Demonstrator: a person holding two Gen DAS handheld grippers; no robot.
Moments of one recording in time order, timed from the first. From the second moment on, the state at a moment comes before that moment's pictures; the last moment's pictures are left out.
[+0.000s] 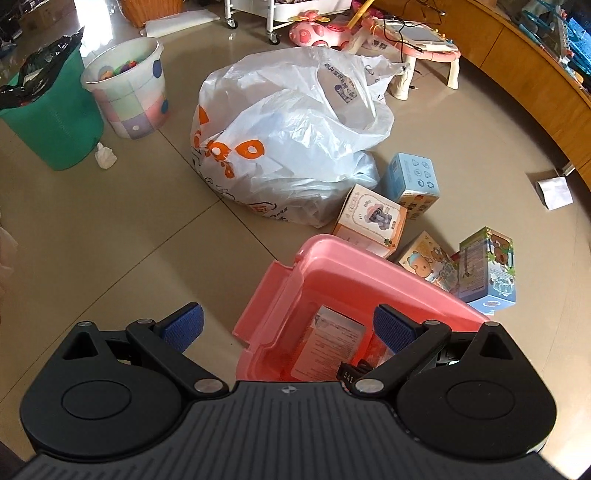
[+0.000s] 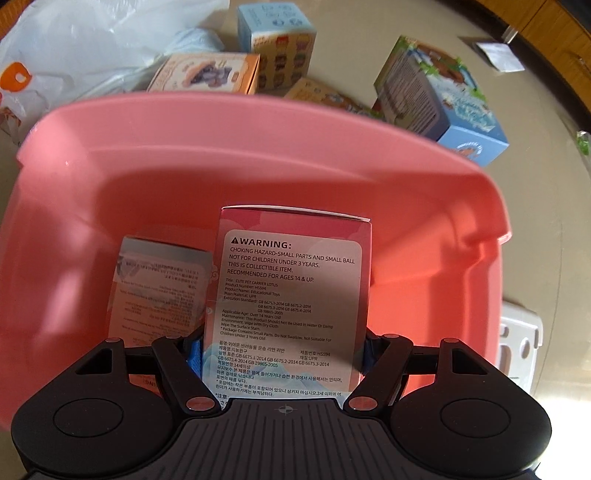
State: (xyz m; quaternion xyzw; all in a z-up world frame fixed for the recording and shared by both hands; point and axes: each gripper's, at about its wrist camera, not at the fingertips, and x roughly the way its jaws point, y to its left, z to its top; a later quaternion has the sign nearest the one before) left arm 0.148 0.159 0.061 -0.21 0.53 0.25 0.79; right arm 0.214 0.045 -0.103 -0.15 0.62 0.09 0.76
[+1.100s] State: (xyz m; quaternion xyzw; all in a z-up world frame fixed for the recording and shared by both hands) left arm 0.155 0.149 0.055 -0.23 0.54 0.24 0.77; right arm 0.212 0.041 -0.099 -0.15 0.68 0.10 0.71
